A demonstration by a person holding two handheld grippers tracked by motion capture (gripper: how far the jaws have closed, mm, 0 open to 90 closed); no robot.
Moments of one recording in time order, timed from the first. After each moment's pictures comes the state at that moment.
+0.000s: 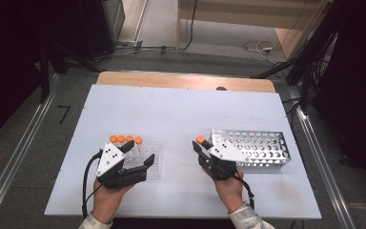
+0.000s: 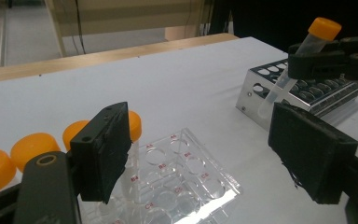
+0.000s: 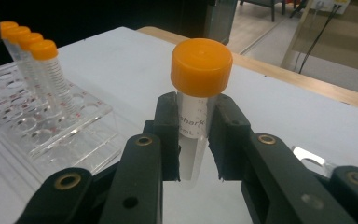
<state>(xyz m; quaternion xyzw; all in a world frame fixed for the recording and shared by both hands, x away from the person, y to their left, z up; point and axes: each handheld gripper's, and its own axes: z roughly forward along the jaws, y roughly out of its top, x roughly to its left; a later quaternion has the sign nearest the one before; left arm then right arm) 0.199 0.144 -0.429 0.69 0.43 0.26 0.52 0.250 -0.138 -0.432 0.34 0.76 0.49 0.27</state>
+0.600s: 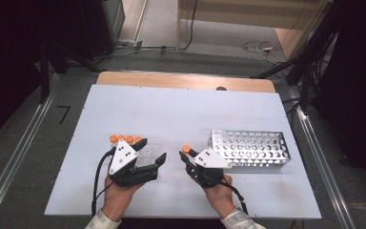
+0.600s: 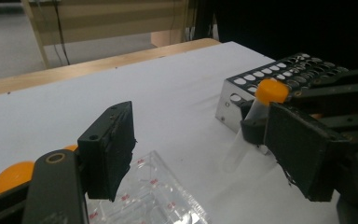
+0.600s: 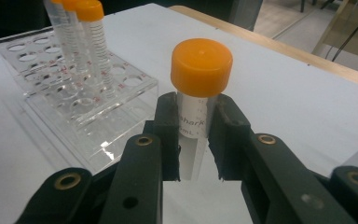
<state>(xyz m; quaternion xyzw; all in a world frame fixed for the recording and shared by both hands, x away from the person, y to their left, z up) 0.207 0.116 -0.419 0.70 0.40 0.25 0.53 0.240 -0.111 -0.451 0.31 0.79 0.47 0.24</state>
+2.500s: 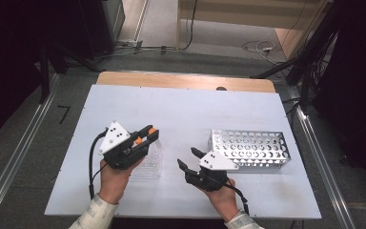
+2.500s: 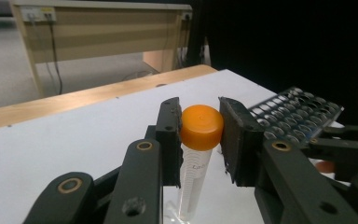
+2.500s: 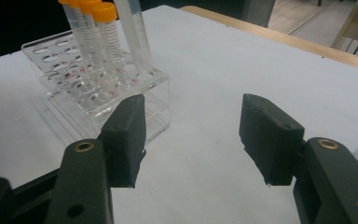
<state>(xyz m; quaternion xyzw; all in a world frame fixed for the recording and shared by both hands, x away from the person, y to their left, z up) 0.233 0.145 -0.390 0.67 0.40 0.25 0.57 0.235 -0.126 -0.451 0.31 0.79 0.49 0.21</state>
